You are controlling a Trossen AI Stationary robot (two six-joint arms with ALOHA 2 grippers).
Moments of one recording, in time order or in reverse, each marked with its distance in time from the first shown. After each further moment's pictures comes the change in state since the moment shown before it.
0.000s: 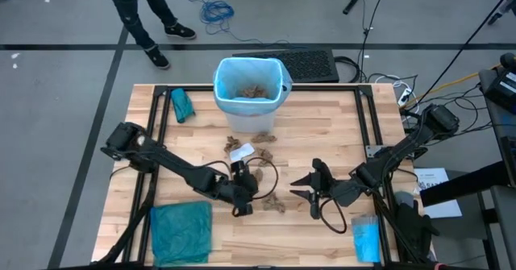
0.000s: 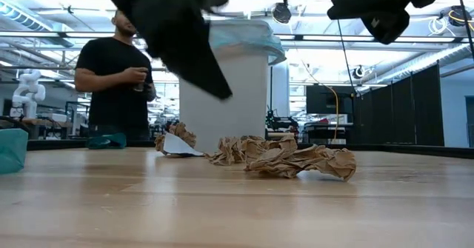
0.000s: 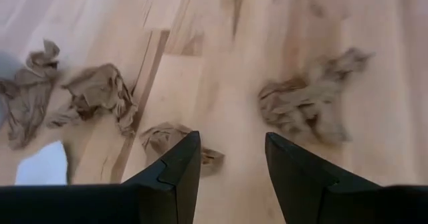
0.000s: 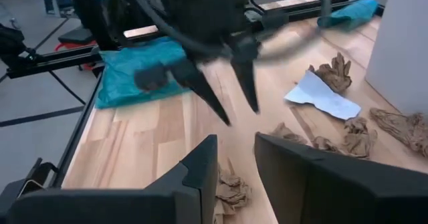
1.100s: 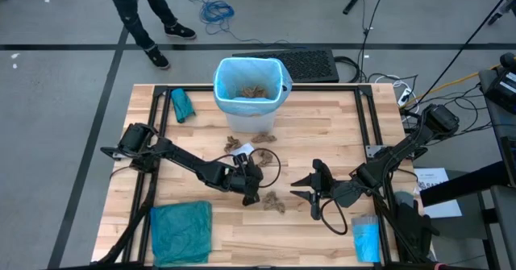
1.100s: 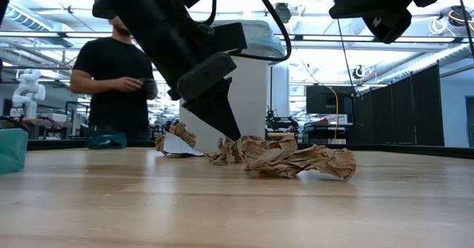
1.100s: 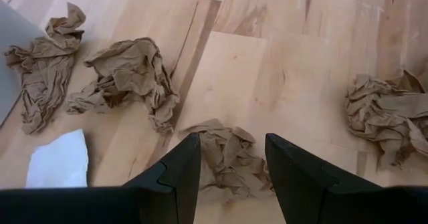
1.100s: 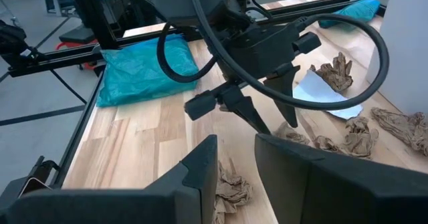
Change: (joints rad) left arm 0.096 0.086 0.000 0.020 -0.009 -0.020; right arm 0.006 0.001 0.000 -0.002 0.005 0.003
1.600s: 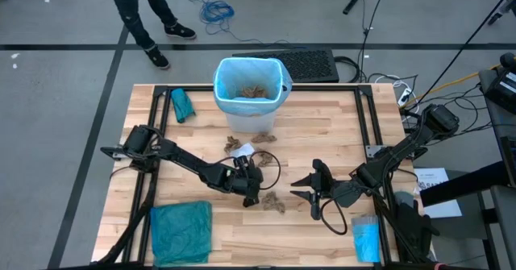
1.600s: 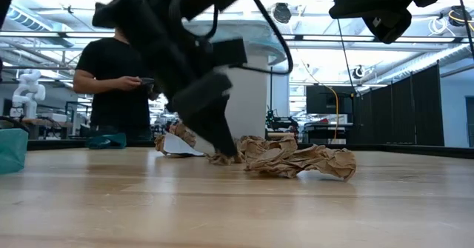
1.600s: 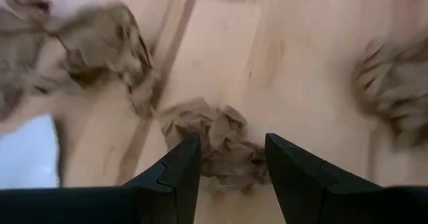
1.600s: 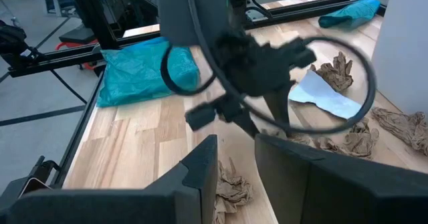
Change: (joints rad) left arm 0.000 0.058 0.000 0.001 0.032 -0.006; right arm 0.000 0.000 0.000 0.000 0.000 0.004
